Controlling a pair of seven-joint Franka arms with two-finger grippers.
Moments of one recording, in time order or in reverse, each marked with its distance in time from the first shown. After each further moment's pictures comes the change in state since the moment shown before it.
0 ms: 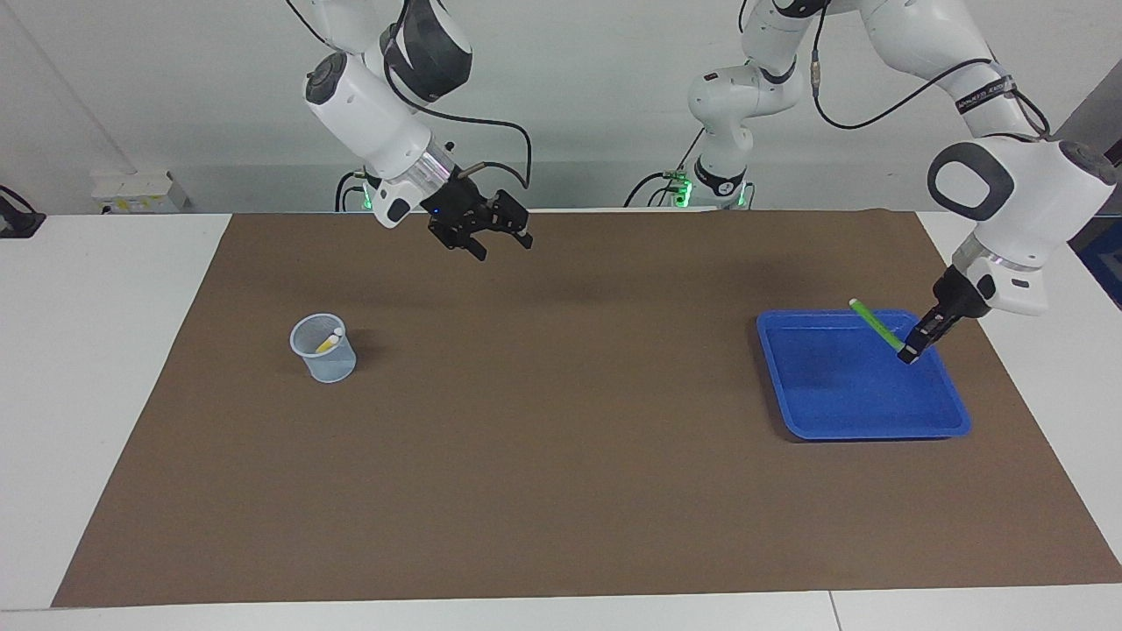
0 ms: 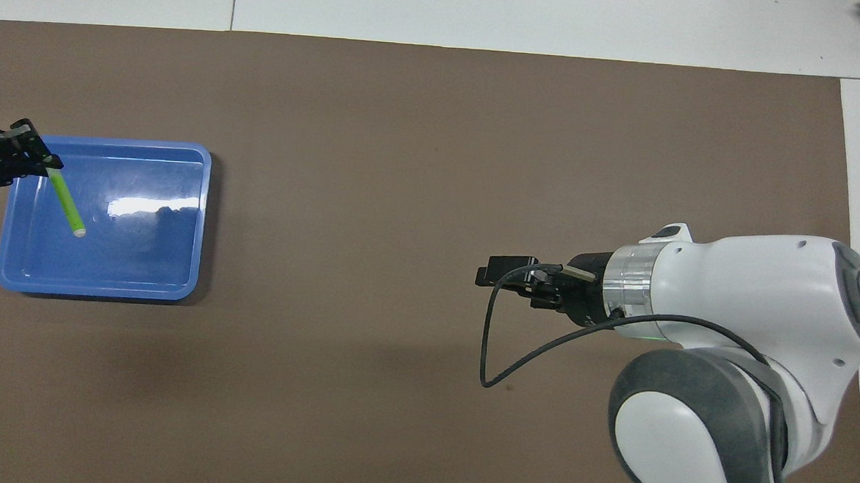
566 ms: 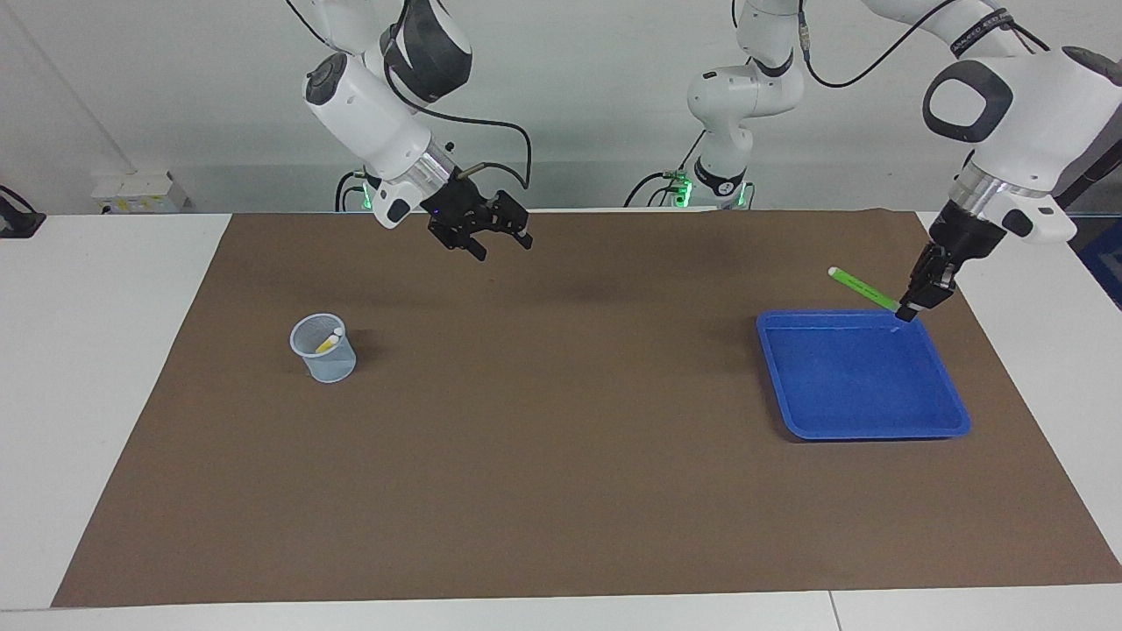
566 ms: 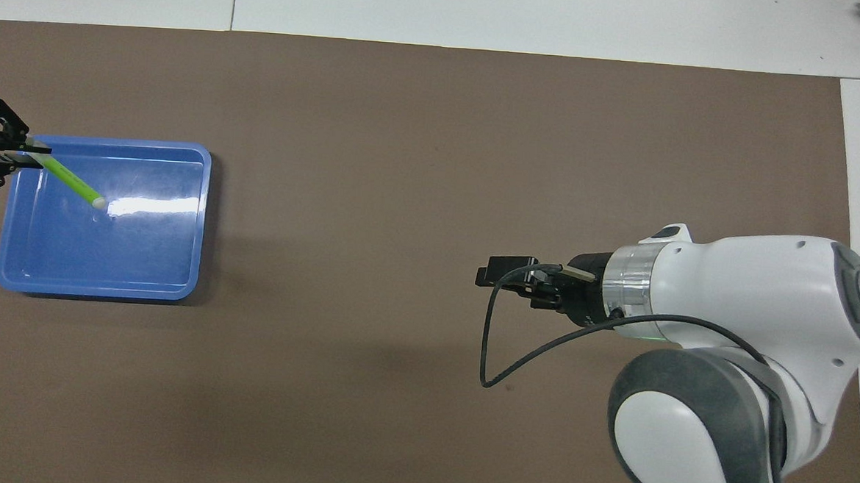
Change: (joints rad) left arm -0.086 -0.182 -0.005 0.004 0.000 -0.093 -0.552; right arm 0.000 0.000 0.000 -0.002 0.000 0.000 0.000
